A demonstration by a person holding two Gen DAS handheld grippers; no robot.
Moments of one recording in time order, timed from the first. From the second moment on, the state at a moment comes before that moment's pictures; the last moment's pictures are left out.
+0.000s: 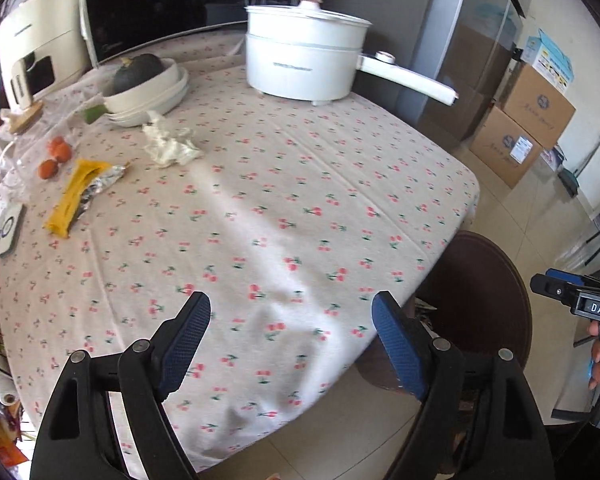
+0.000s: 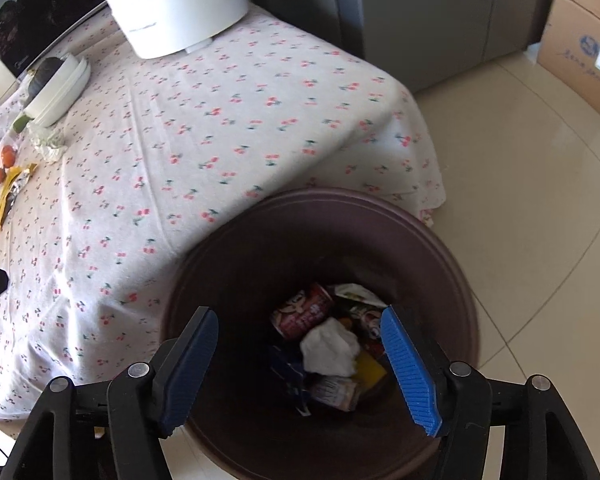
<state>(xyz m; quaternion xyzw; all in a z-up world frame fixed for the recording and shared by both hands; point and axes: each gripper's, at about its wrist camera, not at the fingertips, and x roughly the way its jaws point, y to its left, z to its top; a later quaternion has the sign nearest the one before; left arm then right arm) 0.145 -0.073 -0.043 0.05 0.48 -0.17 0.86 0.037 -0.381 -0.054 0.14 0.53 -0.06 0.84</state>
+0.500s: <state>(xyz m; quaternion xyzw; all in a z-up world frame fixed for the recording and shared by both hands) 0.265 0.130 -0.065 0.00 0.49 -0.03 0.87 0.164 -0.270 -0.068 0.12 0.54 0.01 0.83</state>
